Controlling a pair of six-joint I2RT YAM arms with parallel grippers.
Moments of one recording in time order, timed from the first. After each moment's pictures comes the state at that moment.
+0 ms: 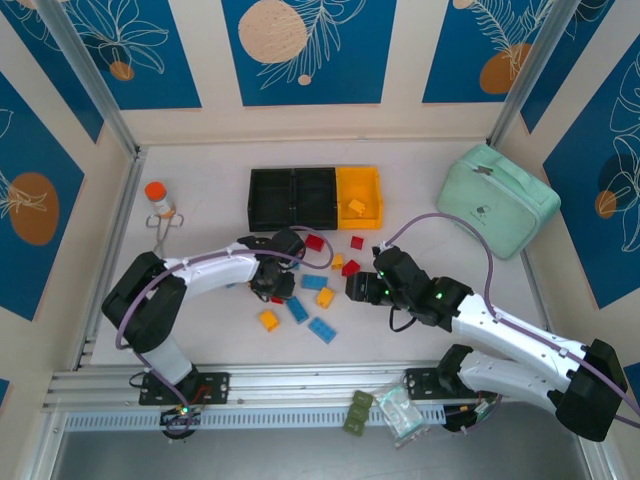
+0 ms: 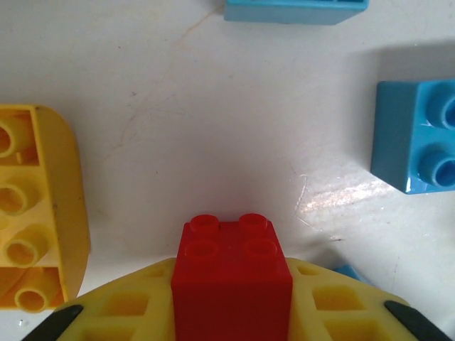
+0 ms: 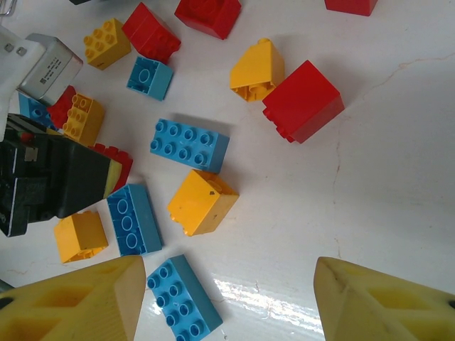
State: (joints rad) left arm -0.76 1.66 0.99 -0.72 -0.03 -0.52; right arm 0.83 0.94 0.64 -0.53 0.06 0.80
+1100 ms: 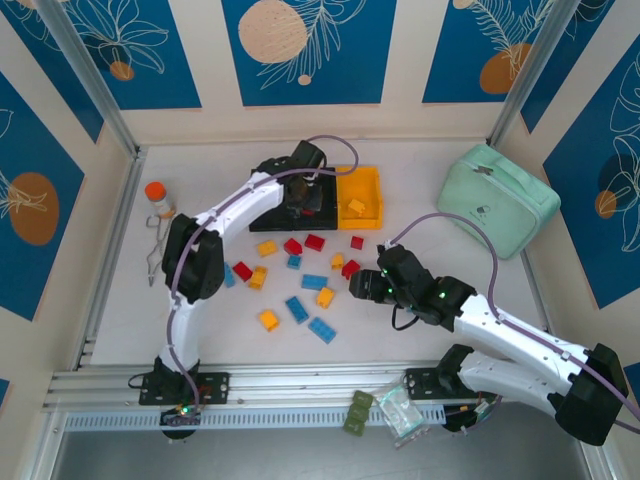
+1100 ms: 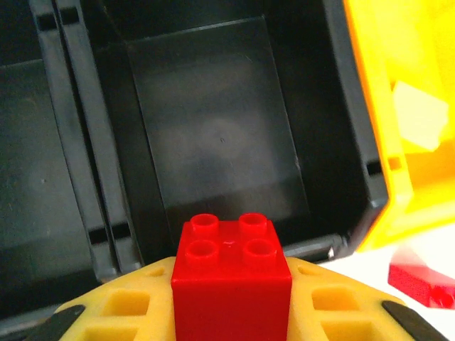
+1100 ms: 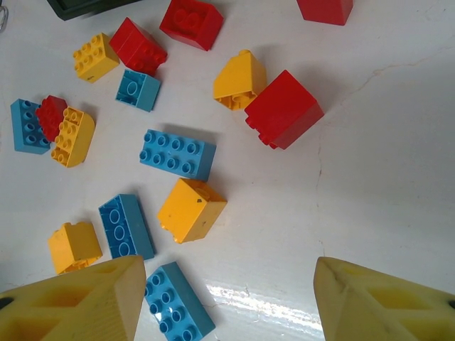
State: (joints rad) left arm -0.60 2.15 1.94 -0.86 -0.08 -0.38; right arm 0.80 0.92 0.64 -0.55 0.06 0.81
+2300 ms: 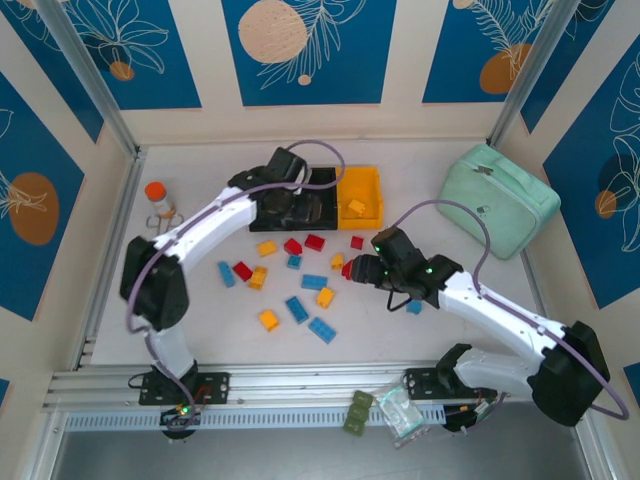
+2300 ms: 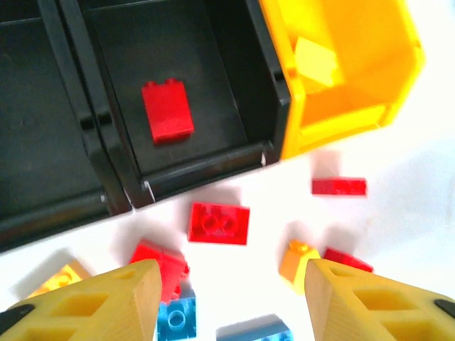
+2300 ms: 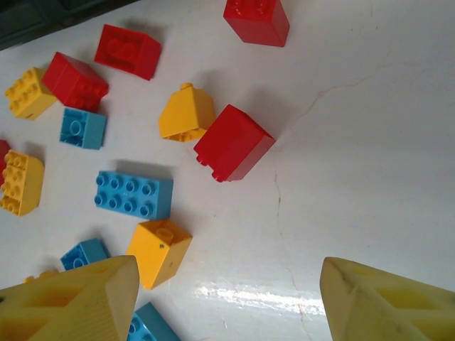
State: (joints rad) left arm -0.61 1.75 1.52 -0.73 0.07 -0.39; right arm 0.69 1.14 0.78 -0.62 0.06 0.82
